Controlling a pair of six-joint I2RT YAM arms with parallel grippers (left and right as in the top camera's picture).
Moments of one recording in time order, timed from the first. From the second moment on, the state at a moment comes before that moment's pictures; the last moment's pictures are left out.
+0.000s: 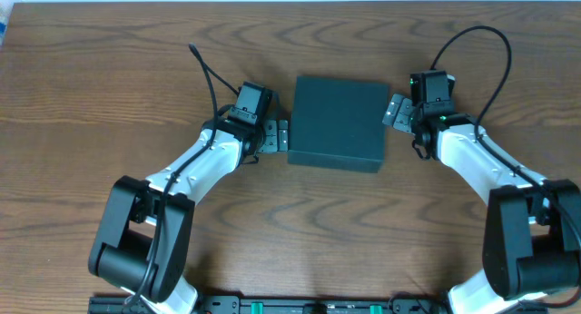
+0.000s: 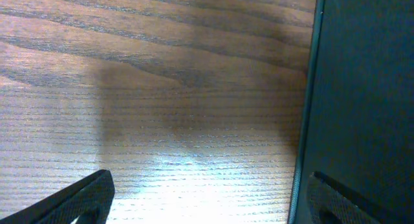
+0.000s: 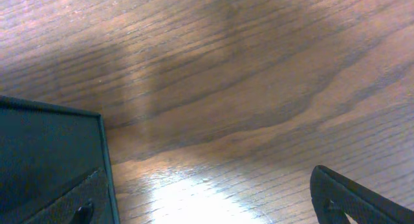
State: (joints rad) left arm -0.38 1.76 1.03 -0.40 -0.01 -0.39; right arm 0.16 1.77 1.01 -0.25 0.19 0.47
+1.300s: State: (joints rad) left arm -0.31 1.70 1.03 -0.42 -0.07 -0.39; right arm 0.27 1.77 1.01 -0.22 0.15 0.53
